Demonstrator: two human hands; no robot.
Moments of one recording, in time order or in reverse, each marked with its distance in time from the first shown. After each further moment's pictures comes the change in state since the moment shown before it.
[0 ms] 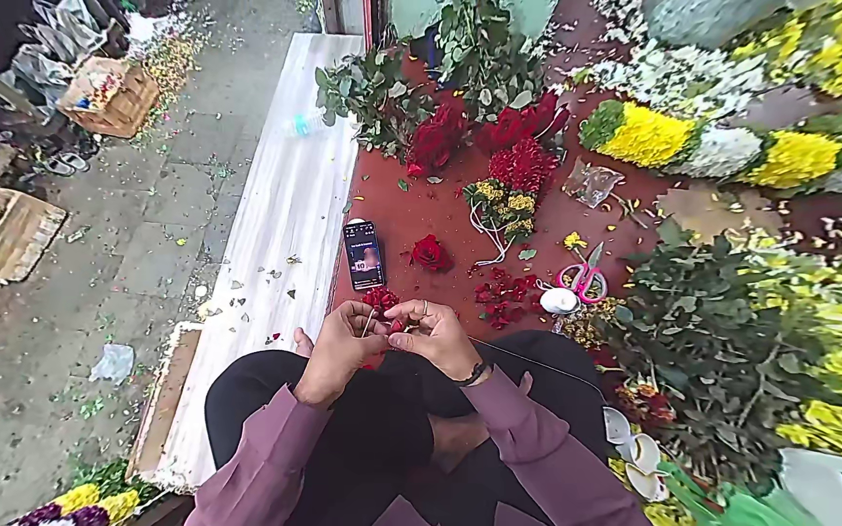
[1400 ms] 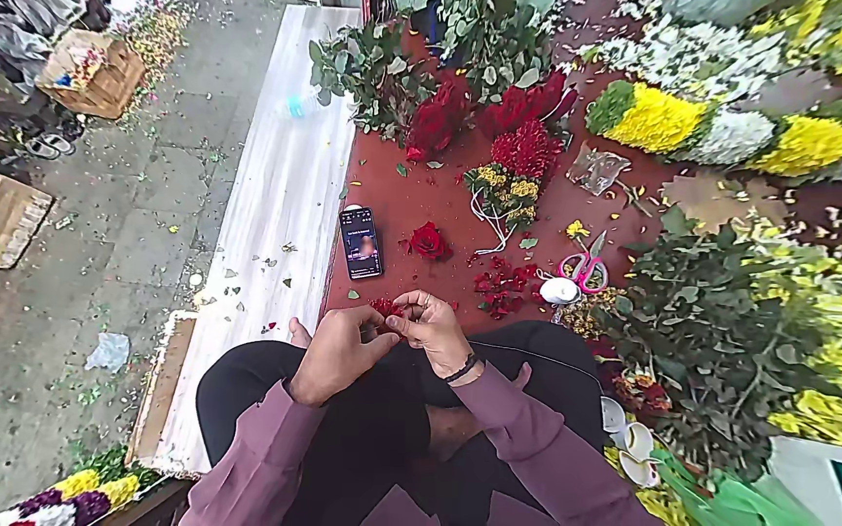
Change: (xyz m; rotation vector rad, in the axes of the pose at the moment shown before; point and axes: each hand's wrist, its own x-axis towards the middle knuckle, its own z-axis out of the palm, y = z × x) left_hand -0.003 -0.001 -0.007 0.728 -0.124 0.254; right_hand -0.005 0.010 0.013 0.109 0.294 0.322
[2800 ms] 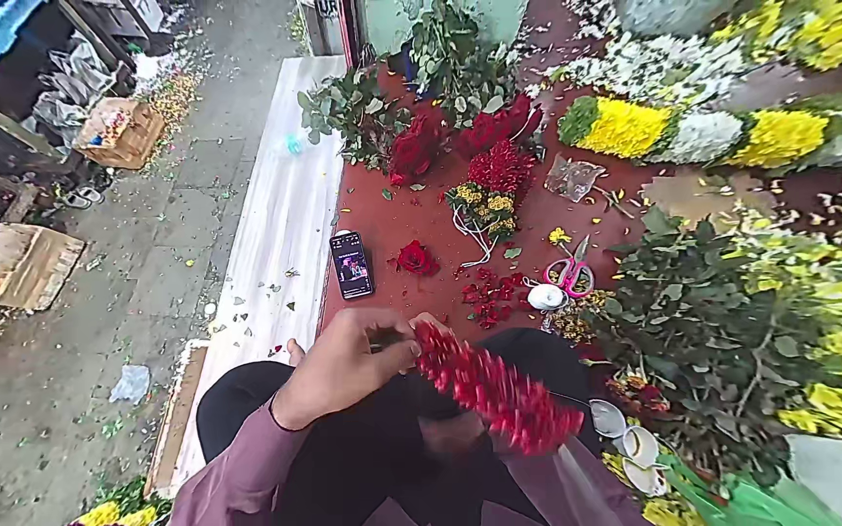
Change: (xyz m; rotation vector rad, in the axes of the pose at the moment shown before) left_hand 0.007 0.105 -0.029 -0.323 -0.215 0.271; right_hand 0.012 0.002 -0.045 0.200 -0.734 -0.357
